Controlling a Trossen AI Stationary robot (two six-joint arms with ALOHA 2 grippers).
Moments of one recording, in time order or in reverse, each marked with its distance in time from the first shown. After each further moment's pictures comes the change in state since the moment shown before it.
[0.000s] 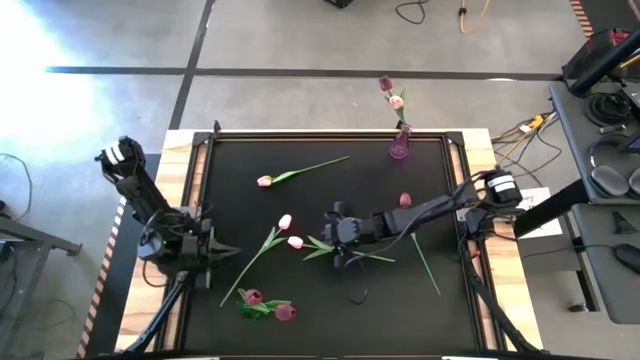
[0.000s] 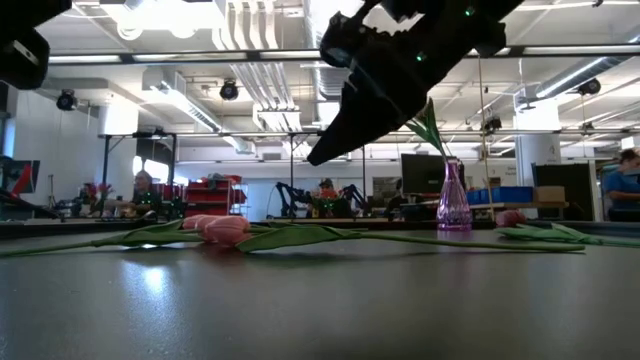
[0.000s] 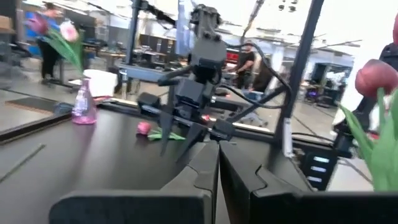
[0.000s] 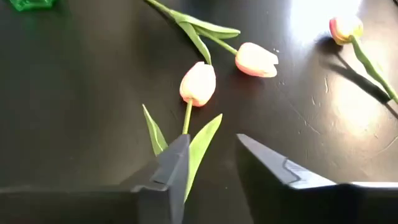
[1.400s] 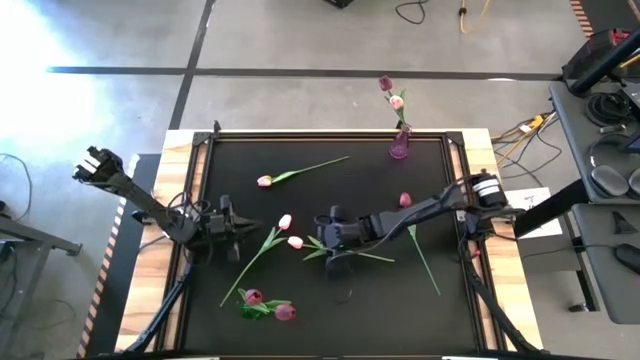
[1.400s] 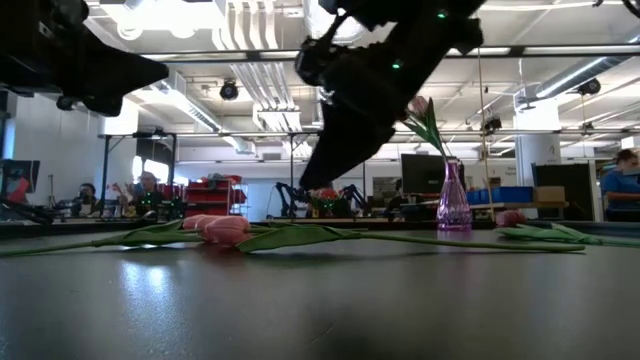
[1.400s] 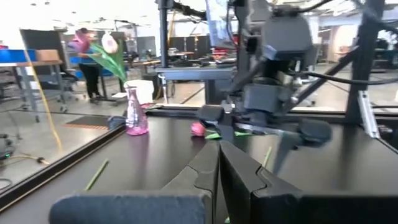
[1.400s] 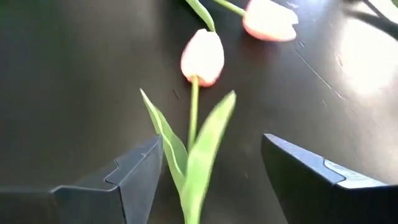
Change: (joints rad) left arm 0.582 -0.187 -0.066 -0.330 0.459 0.013; right arm 0.006 0.126 0.168 -0.209 -0.004 0.150
